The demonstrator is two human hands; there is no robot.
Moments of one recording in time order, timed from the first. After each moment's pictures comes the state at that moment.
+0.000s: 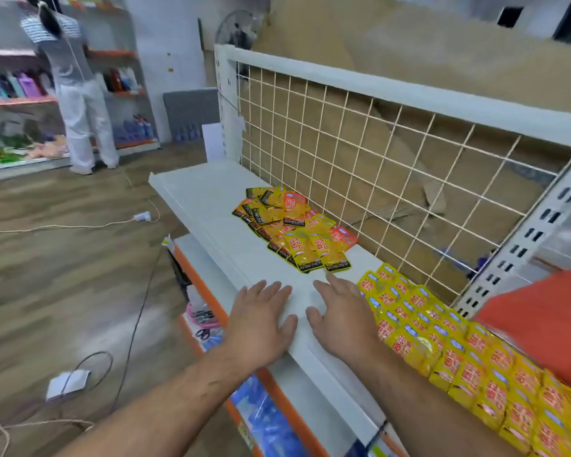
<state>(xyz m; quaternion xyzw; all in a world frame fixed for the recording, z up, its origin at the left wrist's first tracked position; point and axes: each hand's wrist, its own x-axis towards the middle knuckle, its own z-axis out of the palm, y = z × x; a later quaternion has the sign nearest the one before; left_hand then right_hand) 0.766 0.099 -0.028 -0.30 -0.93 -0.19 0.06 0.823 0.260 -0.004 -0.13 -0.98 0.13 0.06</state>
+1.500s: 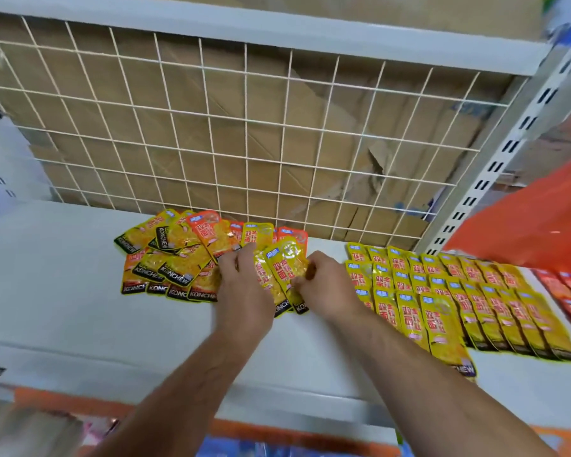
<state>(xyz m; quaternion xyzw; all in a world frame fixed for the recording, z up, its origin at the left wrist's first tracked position) 0.547 0.187 -0.047 -0.43 -0.81 -0.40 -0.03 0.660 0.278 -0.023 -0.52 -0.79 0.29 0.16</state>
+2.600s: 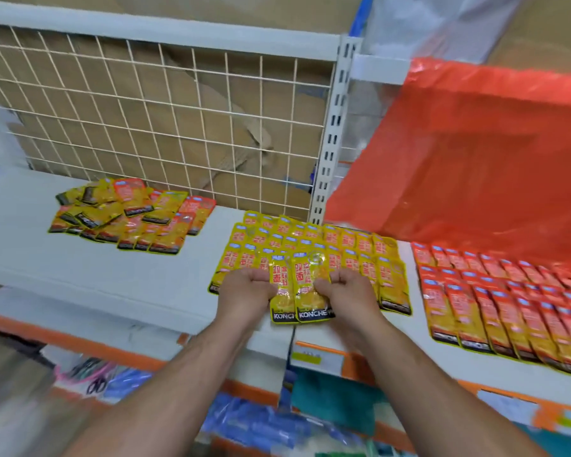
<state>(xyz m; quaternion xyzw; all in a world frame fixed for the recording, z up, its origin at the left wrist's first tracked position) 0.820 0.210 -0.020 -0.20 -0.76 -0.54 -0.31 0.963 0.302 -0.027 -0.49 -0.62 0.55 0.29</state>
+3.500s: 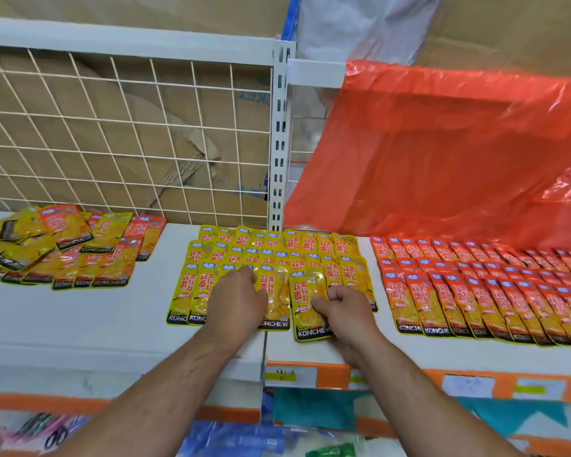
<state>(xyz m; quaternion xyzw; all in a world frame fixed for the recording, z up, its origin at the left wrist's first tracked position) 0.835 0.259 -0.022 -0.47 -0.84 -0.25 -0.11 1.013 0.319 -0.037 -0.54 -0.59 0.52 0.30</state>
